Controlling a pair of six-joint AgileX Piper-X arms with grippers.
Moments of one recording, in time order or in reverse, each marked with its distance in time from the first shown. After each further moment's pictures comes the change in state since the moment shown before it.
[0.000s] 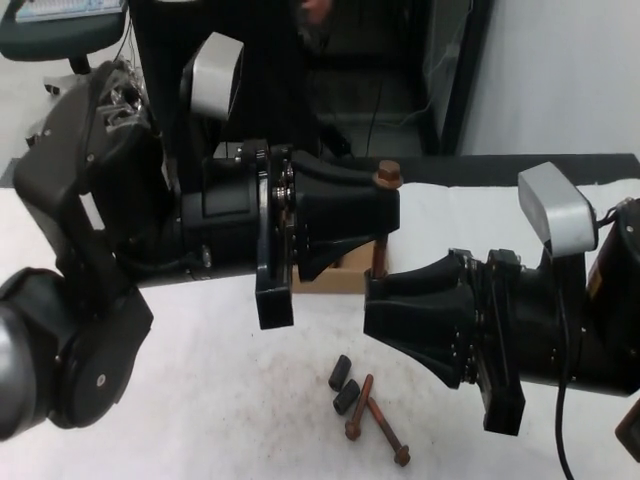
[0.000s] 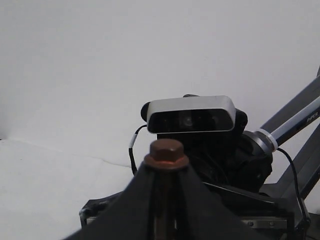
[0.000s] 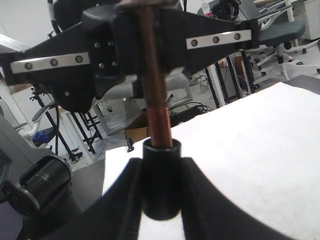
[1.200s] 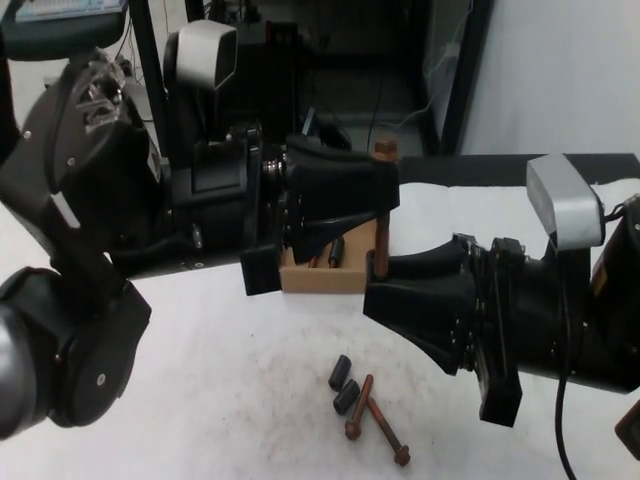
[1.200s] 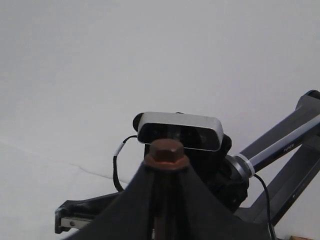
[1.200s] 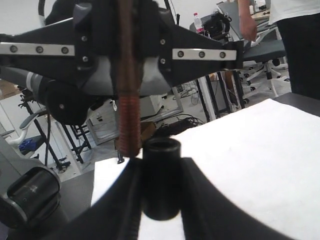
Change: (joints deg) left arm 0.0 0.0 0.0 -6.3 0.6 -12.3; right arm 0.0 0.0 -0.1 -2.3 2.4 -0.5
